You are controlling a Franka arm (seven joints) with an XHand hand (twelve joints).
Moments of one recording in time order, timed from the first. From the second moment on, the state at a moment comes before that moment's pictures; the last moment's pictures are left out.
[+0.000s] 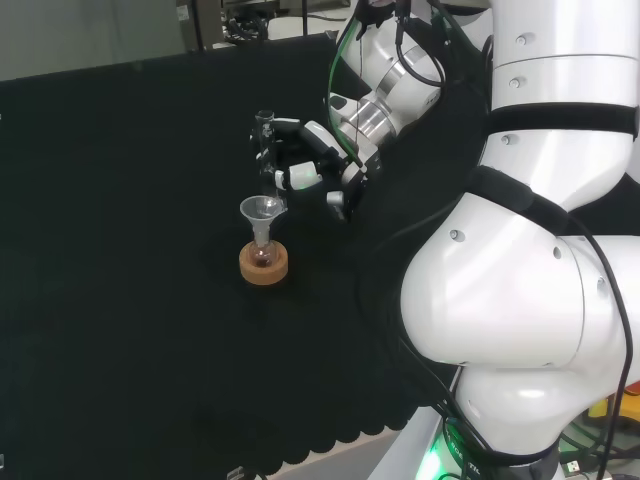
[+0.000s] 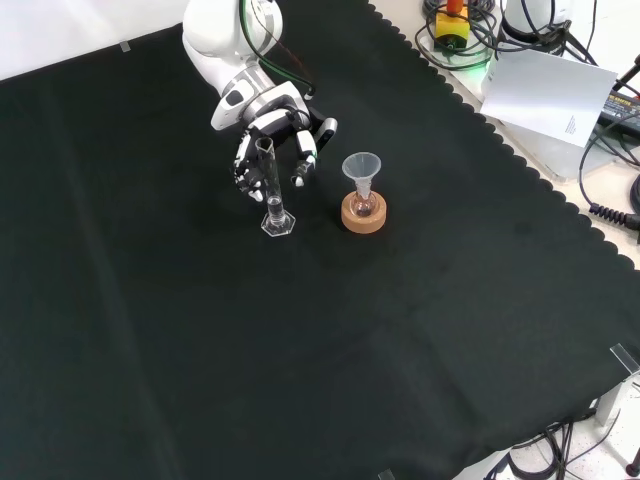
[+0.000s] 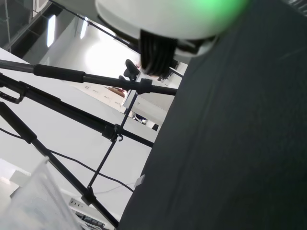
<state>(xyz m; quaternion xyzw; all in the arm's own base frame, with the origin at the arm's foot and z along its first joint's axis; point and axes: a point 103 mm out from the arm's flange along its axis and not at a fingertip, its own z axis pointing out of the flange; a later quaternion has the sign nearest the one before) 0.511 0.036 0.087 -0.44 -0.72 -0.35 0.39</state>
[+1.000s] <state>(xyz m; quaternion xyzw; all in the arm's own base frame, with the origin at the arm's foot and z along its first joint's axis) 0.515 0.042 0.083 -0.44 -0.71 -0.37 0.40</state>
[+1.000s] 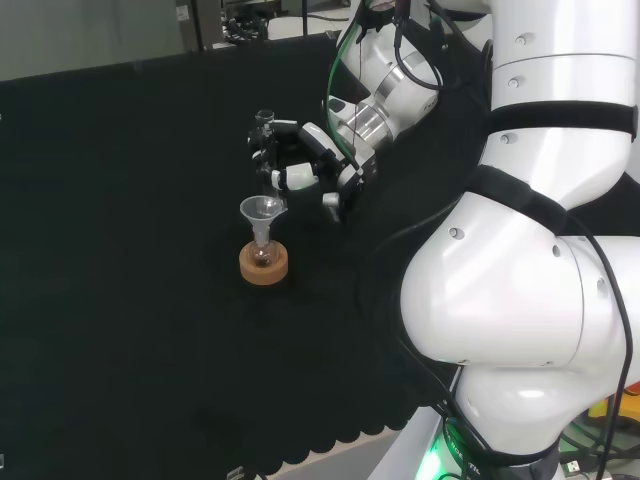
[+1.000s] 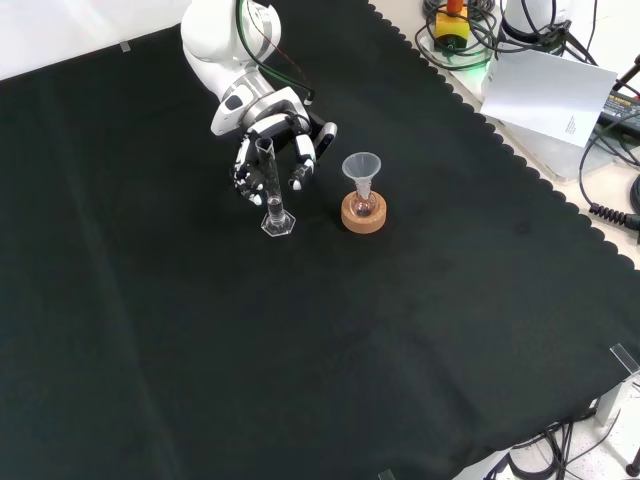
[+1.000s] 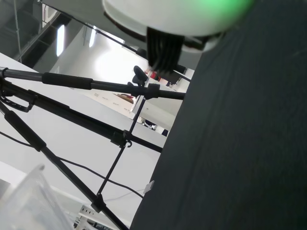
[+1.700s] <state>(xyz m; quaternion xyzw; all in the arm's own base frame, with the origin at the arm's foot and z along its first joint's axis) 0.513 0.042 0.086 -0.44 -0.72 -0.37 0.40</state>
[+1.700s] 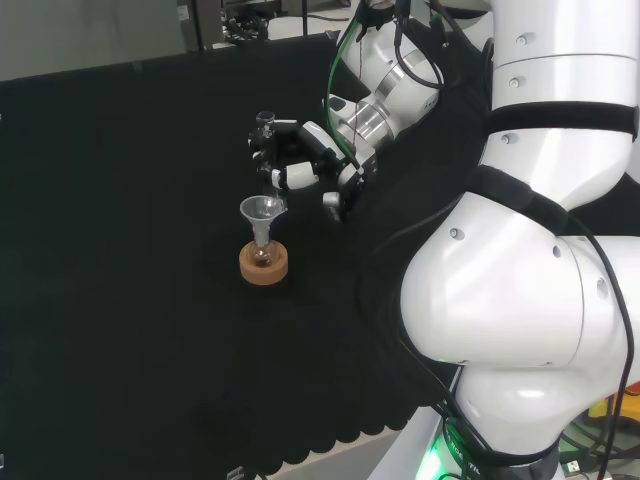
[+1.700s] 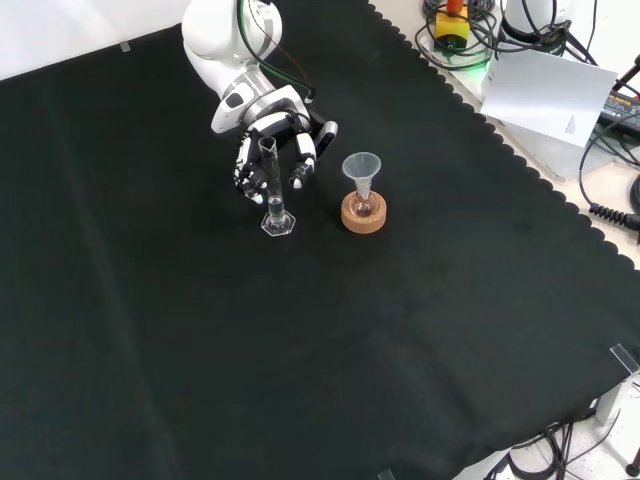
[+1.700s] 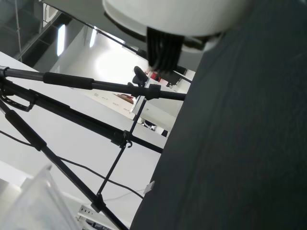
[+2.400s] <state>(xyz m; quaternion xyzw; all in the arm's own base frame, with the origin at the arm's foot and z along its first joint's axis) 0.517 0.037 0.088 -0.44 -0.71 -0.37 0.40</state>
